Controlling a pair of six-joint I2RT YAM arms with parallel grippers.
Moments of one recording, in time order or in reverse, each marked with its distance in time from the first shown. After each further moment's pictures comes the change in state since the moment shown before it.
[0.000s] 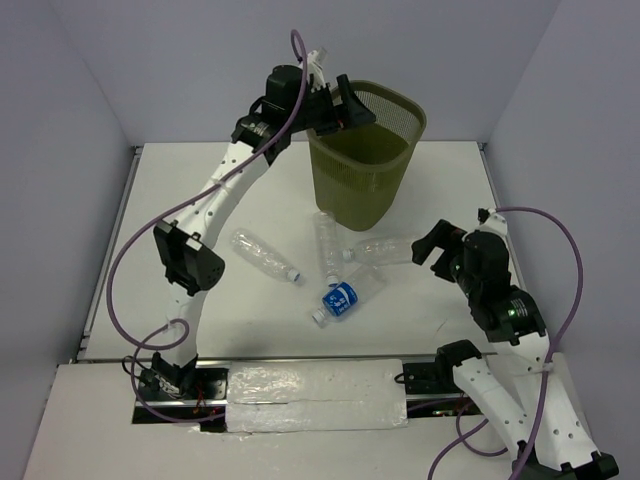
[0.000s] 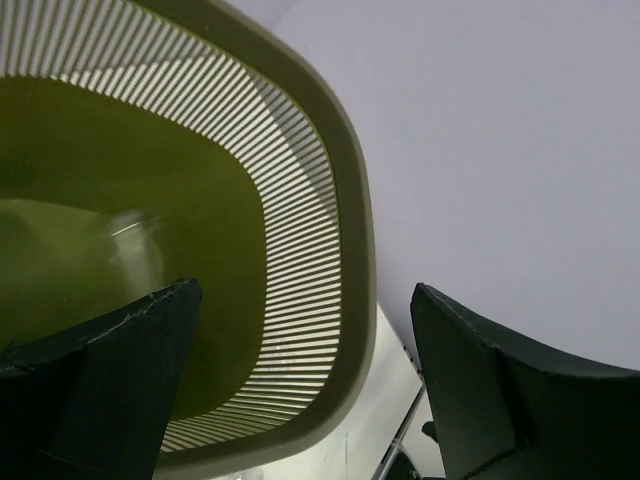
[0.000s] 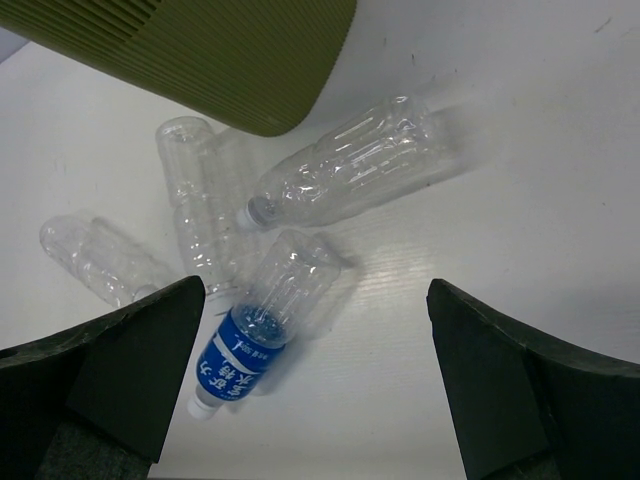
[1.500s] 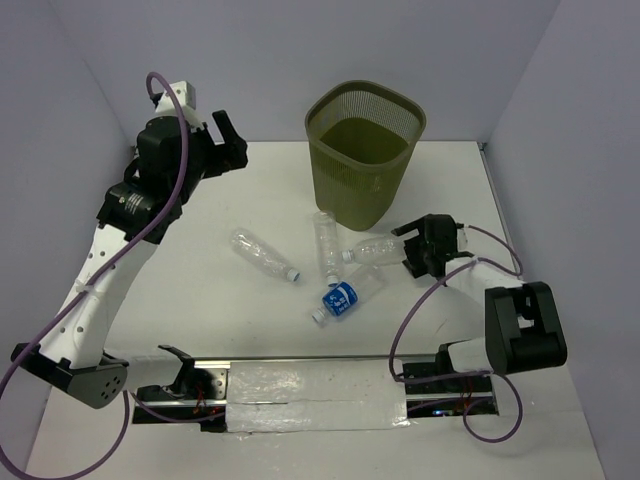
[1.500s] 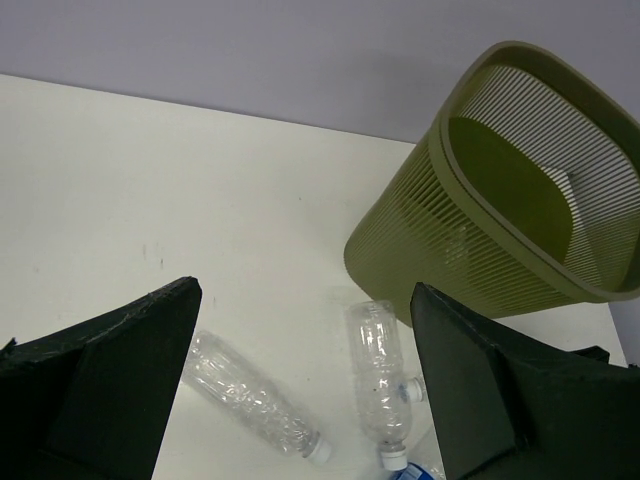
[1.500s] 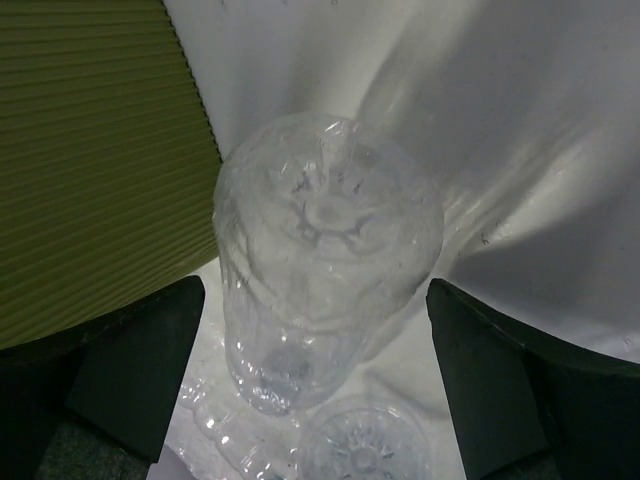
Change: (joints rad) left arm 0.116 -0.901 -0.790 -0.178 -0.671 0.261; right arm -0.150 0.739 -0.280 0.751 -0.136 0.657
